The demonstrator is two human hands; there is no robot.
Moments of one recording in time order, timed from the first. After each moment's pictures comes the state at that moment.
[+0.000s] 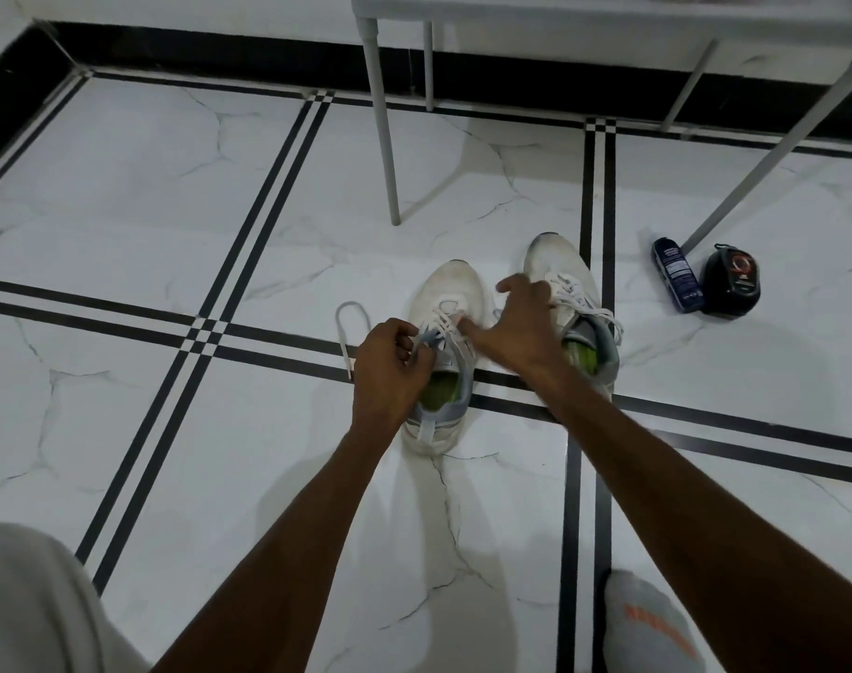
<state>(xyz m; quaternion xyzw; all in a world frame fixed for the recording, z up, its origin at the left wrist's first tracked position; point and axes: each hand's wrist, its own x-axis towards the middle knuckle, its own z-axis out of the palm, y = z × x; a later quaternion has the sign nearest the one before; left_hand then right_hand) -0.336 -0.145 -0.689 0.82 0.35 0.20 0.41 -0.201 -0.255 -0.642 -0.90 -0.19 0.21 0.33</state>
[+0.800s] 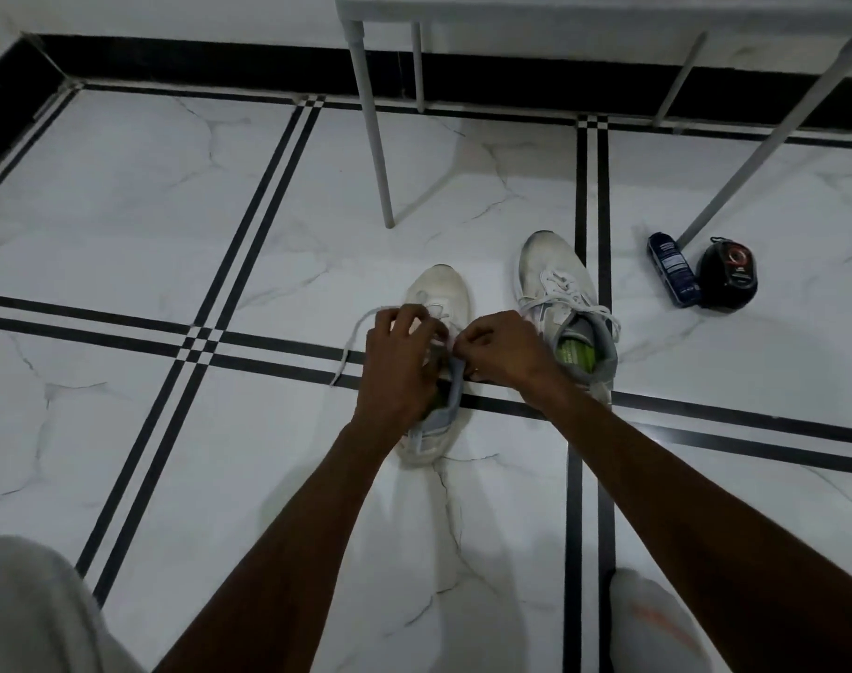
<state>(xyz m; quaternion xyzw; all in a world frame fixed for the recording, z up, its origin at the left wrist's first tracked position) -0.326 -0.143 -0.683 0.95 0.19 0.13 0.20 -0.210 -0.262 -0.654 -0.82 -0.19 0.32 0.43</state>
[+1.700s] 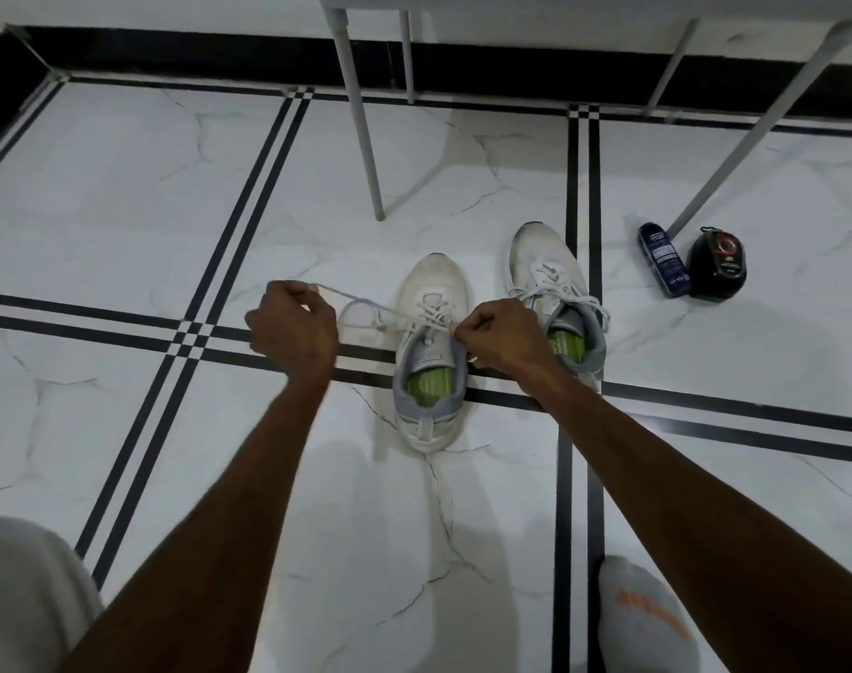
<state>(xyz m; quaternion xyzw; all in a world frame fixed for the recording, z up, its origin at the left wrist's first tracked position) -0.329 -0.083 -0.659 0.71 0.59 0.30 0.25 -0.201 -0.270 -0.664 -0.85 -0.18 0.26 0.41</state>
